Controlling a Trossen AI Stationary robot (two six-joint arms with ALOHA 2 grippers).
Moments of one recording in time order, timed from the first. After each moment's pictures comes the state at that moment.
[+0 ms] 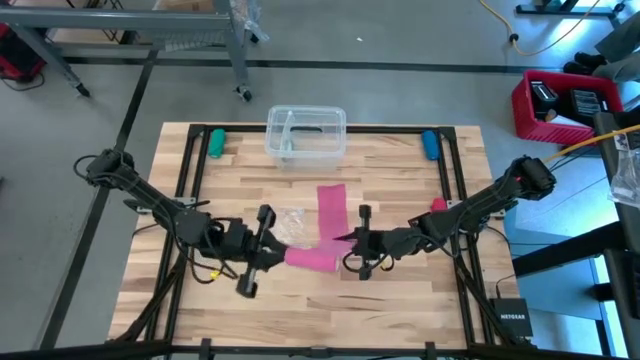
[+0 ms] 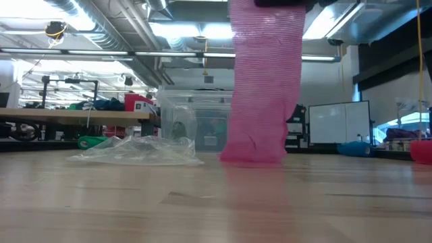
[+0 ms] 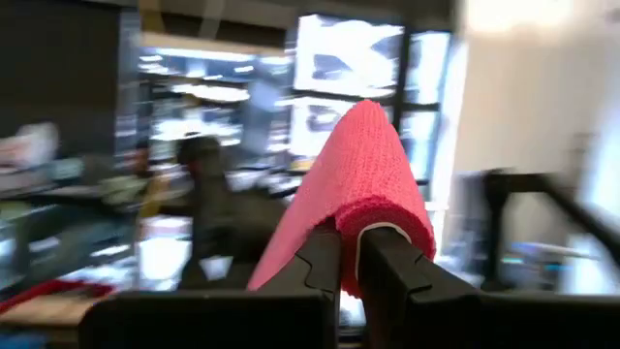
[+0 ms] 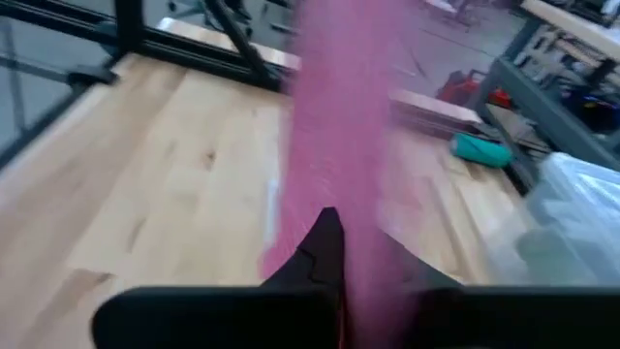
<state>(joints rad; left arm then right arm) -0.57 1.31 0.97 0.69 -0.42 0.02 0.44 1.43 0.86 0.19 0.50 -0.11</state>
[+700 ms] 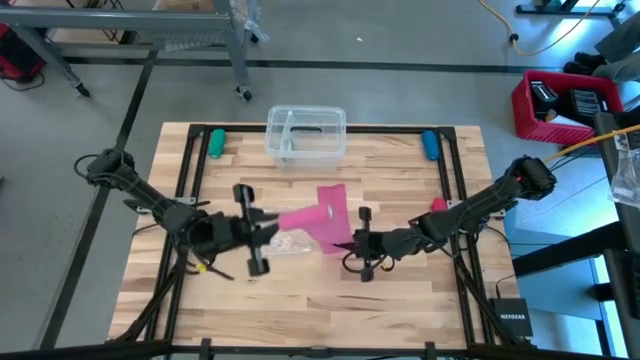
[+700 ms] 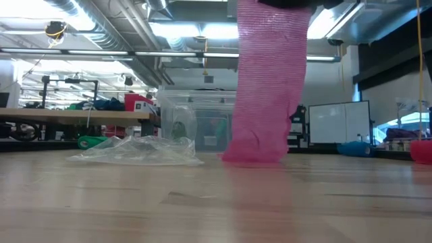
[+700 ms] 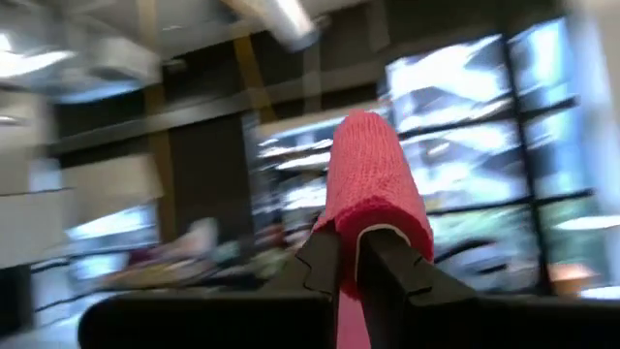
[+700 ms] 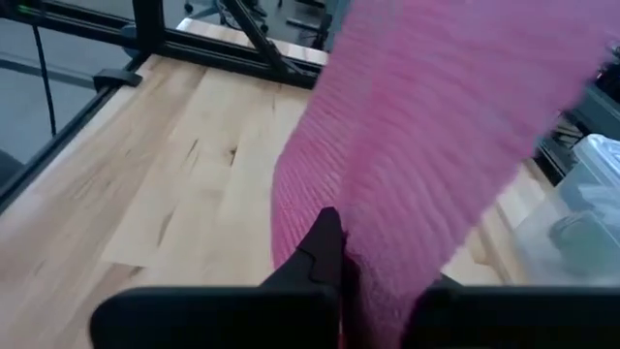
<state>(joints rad) -0.58 1.31 0.97 0.94 -0.76 0.55 0.45 1.42 0.85 0.17 0.45 -0.04</state>
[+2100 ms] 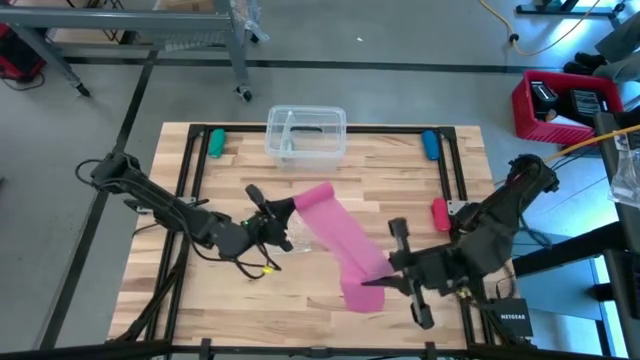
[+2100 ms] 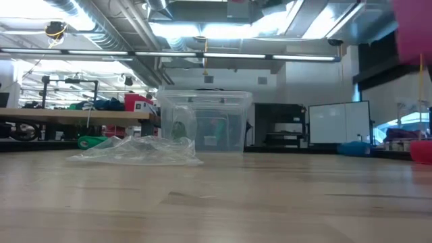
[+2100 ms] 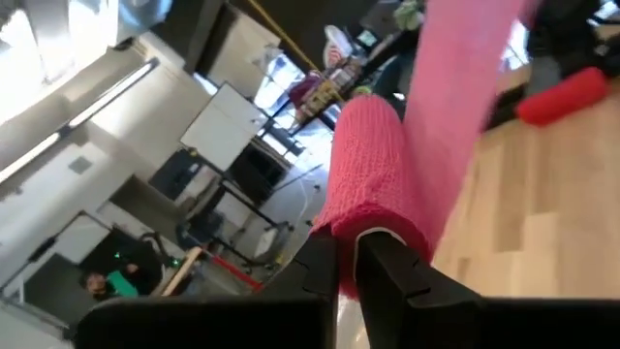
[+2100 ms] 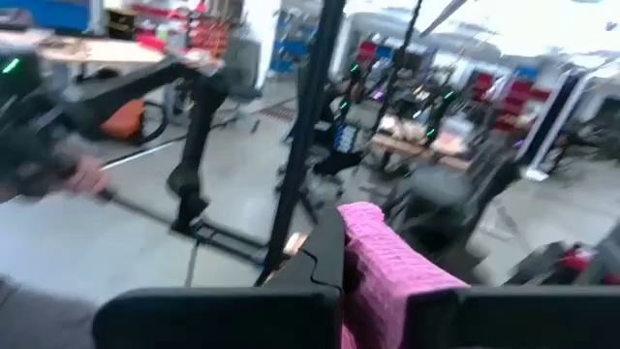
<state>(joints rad) -0.46 1.40 0.95 0.33 -1.21 0.66 0.74 1.41 1.55 -0.13 0.45 -0.23</state>
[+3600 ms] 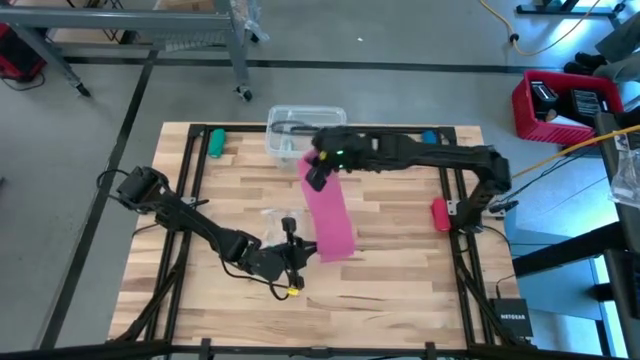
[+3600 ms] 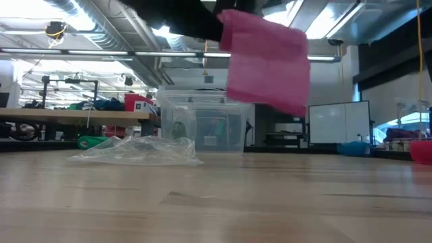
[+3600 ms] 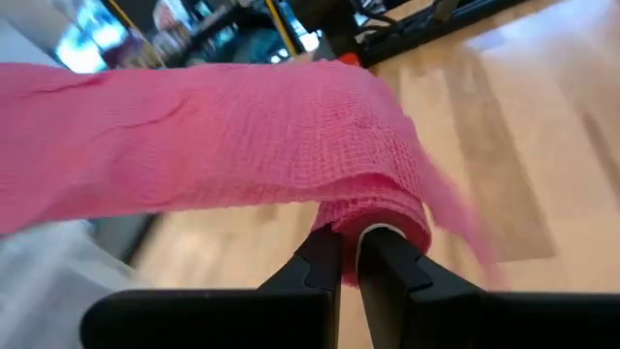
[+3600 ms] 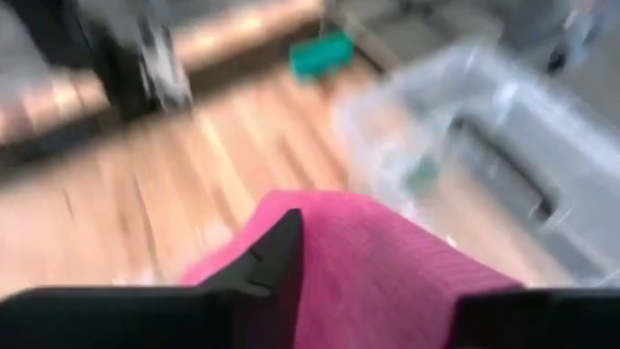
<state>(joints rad) -0.50 1.69 0.97 0.25 -0.80 0.12 -0.12 1.75 1.73 -0.64 0.25 0.30</state>
